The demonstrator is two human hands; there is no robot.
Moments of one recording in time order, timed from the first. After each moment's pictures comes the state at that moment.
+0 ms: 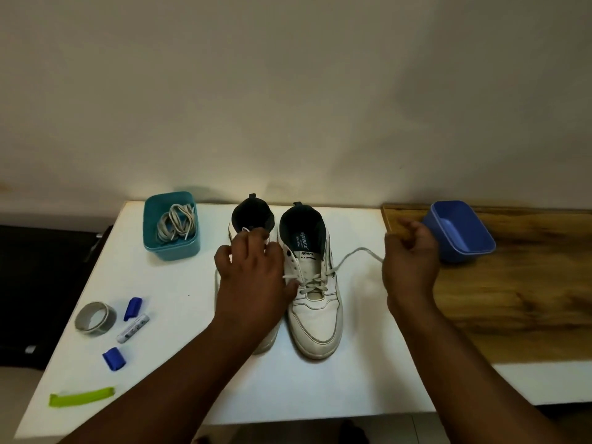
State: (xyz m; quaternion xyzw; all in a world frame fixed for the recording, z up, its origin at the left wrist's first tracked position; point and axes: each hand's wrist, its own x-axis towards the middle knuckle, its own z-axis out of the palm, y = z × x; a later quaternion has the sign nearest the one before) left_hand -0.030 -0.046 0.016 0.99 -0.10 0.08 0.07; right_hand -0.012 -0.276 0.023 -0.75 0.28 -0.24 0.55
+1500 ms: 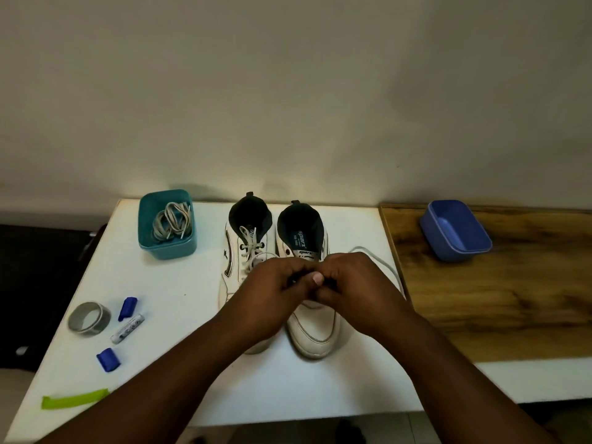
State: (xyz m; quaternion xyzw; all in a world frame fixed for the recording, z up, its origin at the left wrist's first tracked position) left_hand -0.037 -0.054 0.040 0.79 -0.18 -0.14 0.56; right_hand -0.042 -0.239 0.048 -0.93 -0.17 0.06 0.32
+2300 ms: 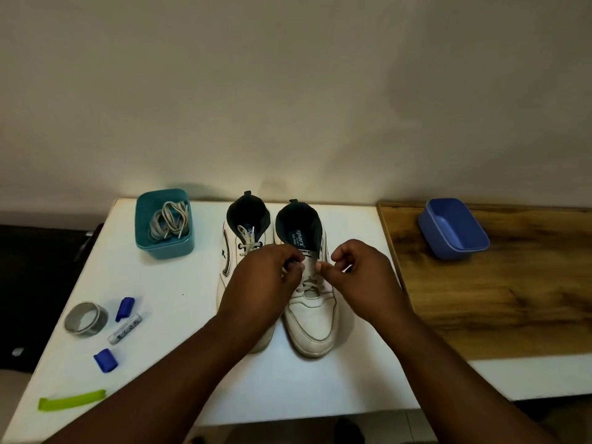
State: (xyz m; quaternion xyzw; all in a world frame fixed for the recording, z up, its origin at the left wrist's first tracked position) left_hand -0.024 -0.056 0.018 0.91 -0.11 0.01 0.40; right_hand -0.035 -0.246 0.023 -0.90 0.10 -0.02 0.41
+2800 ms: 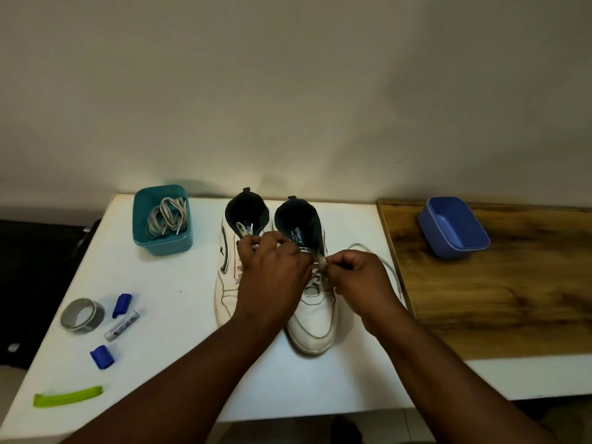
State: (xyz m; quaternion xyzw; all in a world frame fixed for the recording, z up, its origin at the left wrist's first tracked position) left_hand -0.019 -0.080 0.000 0.97 -0.17 0.15 0.10; right_hand -0.032 -0.243 0.004 -0.81 0.18 0.04 0.56
